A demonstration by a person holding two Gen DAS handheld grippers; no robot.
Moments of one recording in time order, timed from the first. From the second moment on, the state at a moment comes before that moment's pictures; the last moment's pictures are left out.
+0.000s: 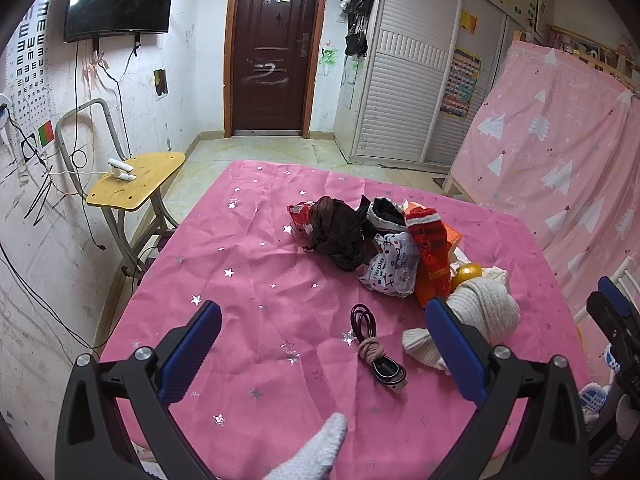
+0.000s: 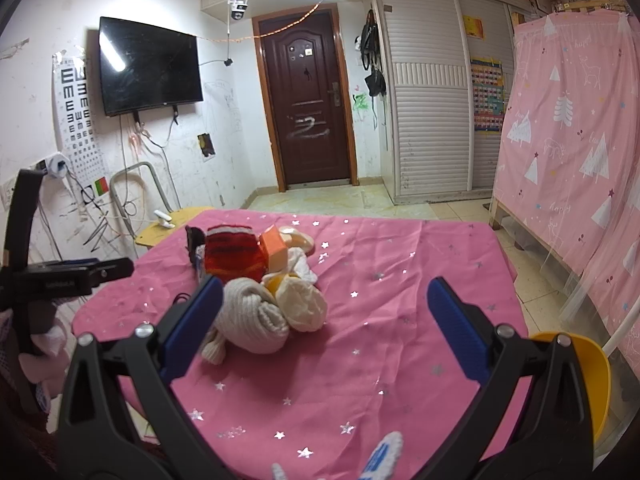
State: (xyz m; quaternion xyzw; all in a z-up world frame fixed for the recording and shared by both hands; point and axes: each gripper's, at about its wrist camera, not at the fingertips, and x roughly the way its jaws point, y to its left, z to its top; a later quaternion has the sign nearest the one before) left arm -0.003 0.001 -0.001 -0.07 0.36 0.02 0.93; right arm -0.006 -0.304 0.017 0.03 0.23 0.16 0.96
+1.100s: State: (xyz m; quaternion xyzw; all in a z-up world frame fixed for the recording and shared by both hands) left arm -0.004 0.001 -0.002 -0.07 0.36 0.02 0.93; right arm -0.006 -0.308 0.017 0.04 0.23 0.16 0.96
